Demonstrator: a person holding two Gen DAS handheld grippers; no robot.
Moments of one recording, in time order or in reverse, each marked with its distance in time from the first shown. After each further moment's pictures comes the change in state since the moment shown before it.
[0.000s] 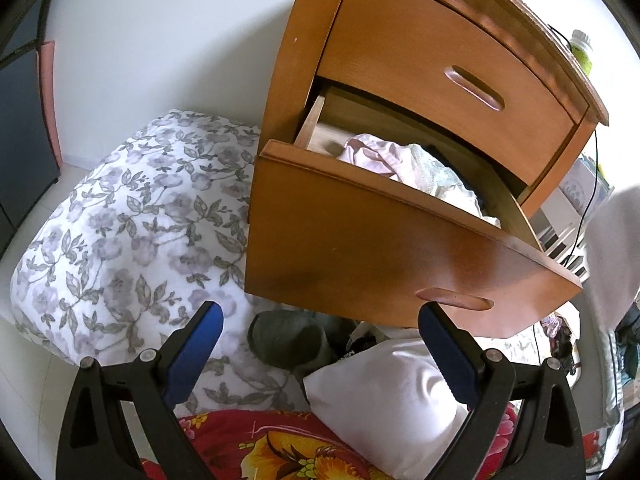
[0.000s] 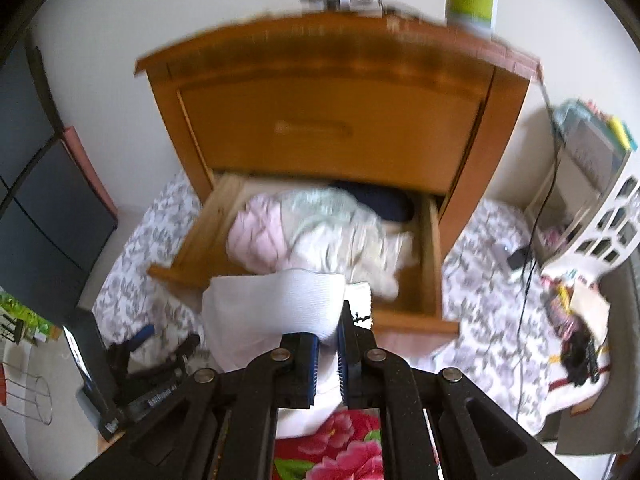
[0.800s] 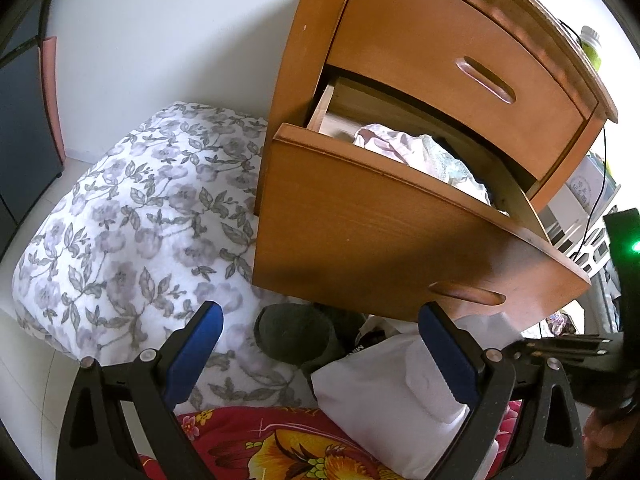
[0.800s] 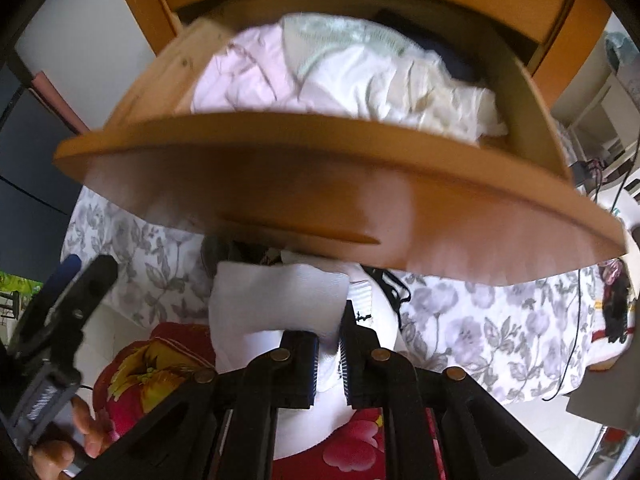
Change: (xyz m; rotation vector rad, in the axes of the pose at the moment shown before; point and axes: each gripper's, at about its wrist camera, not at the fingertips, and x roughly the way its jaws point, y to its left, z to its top) left arm 0.007 0.005 -0.001 -0.005 0.025 0.017; right arm 0.154 0.030 -0.058 -0.004 0.329 -0.005
